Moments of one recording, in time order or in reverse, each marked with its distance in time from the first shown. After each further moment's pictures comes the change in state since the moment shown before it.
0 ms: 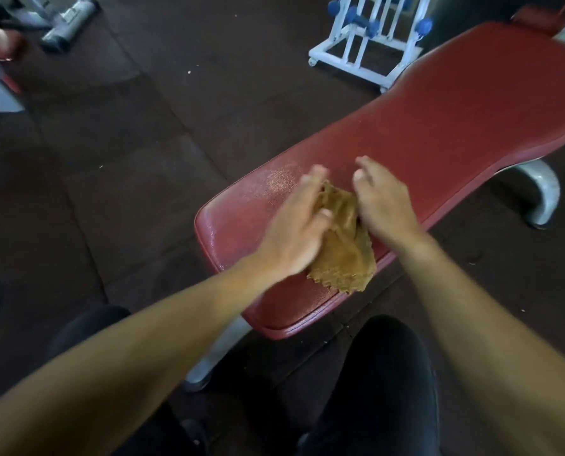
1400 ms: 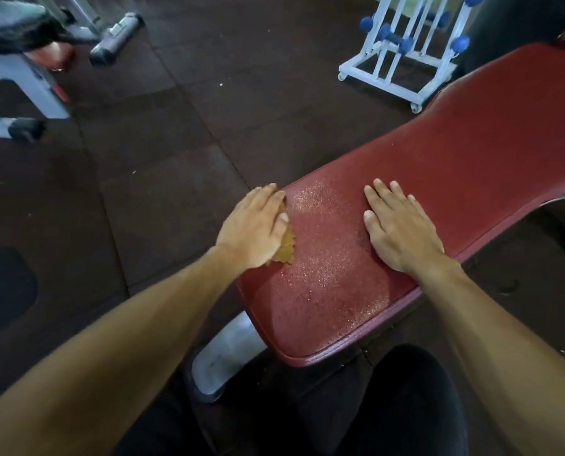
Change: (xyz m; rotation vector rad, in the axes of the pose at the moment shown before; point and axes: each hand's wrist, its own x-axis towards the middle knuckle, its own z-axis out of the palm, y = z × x) left_hand 0.016 -0.088 -0.072 0.810 -0.034 -0.105; right_hand 0.029 0.031 0.025 -0.570 -0.169 -0.210
